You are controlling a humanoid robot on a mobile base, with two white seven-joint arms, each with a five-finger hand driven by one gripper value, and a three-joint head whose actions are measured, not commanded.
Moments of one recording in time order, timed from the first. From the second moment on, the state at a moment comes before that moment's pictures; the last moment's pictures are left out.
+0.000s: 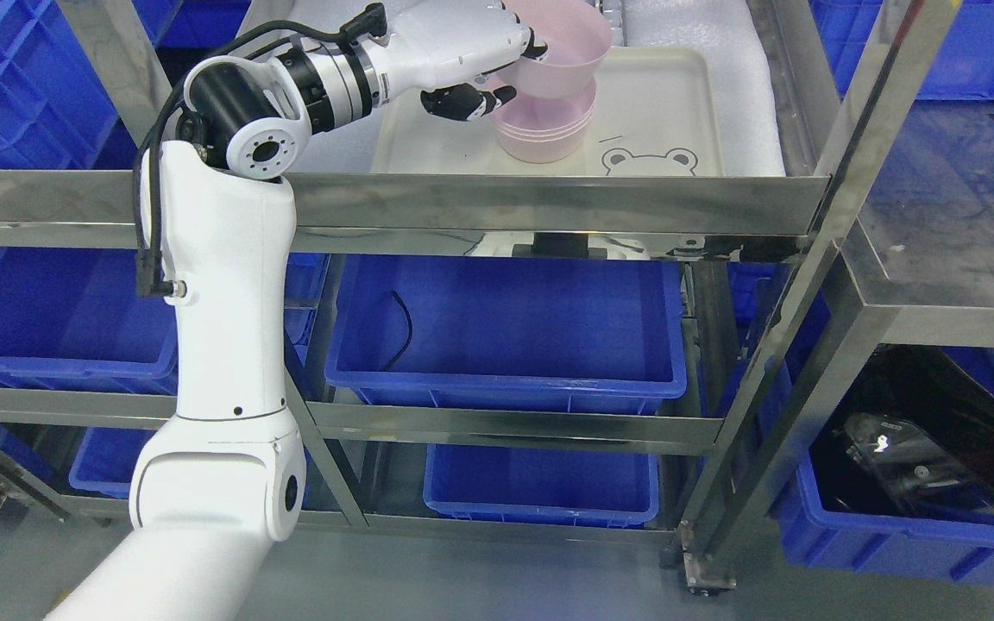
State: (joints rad) left arm -0.87 0.00 0.04 -1.36 -1.02 -0.79 -0.86; right arm 0.00 0.00 0.05 0.00 0.05 -0.08 -0.03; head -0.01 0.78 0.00
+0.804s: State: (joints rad) left arm -0.86 0.00 0.04 -1.28 -1.05 -0.79 -0.86; right arm 0.00 0.00 0.05 0.00 0.05 -0.08 -0.03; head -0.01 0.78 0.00
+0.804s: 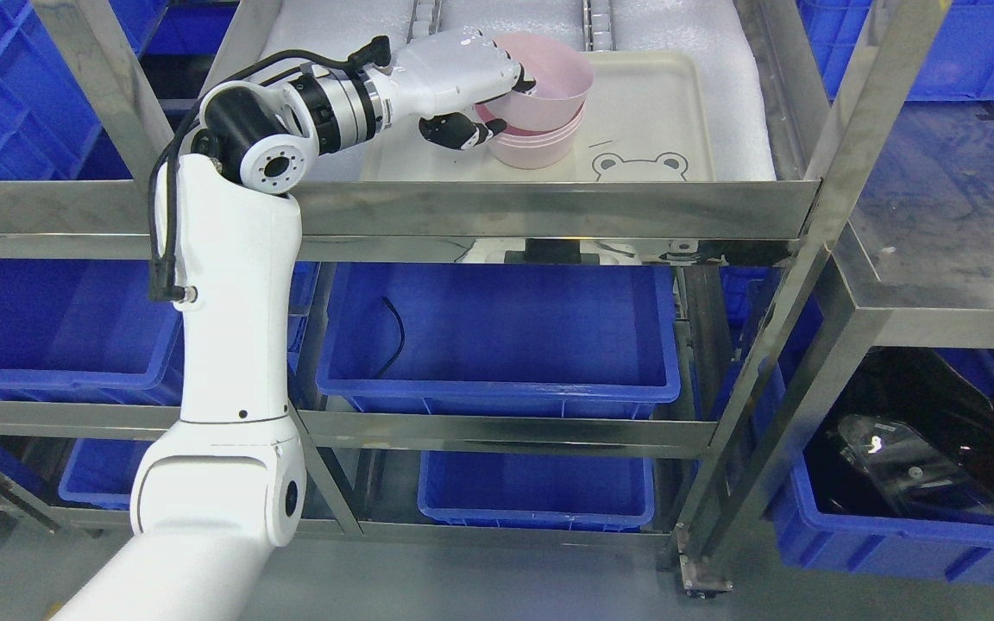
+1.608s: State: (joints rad) left arm -0.87 0.00 0.05 -1.28 -0.92 -0.79 -0.90; right arm 0.00 0.00 0.05 0.00 0.05 -0.08 -0.03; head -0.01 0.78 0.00
